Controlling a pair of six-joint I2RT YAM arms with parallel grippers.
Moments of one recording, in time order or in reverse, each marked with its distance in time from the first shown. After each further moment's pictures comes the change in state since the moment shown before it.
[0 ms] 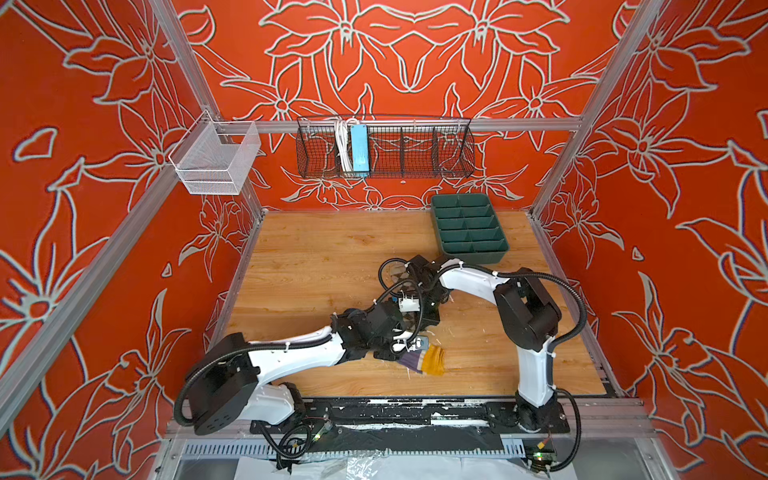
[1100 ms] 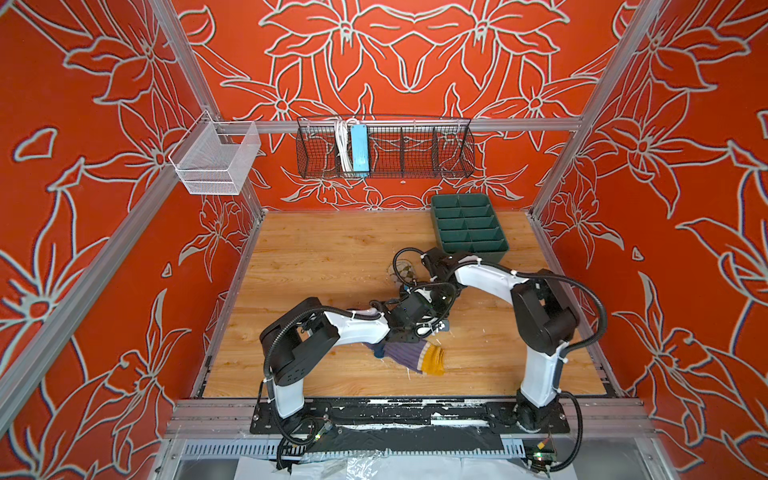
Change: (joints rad) left arm 0.025 0.444 0.303 0.018 -0.134 -0.044; right arm -0.118 -0.158 -0.112 0.090 0.000 0.039
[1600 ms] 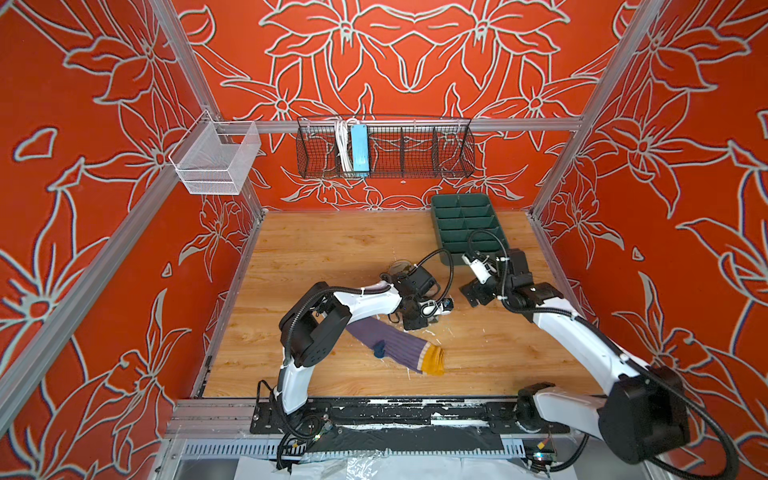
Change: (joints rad) left arm 0.095 0.167 0.347 -0.399 0.294 -0.118; right arm -0.276 -0.692 -0.483 0.573 0.388 0.550
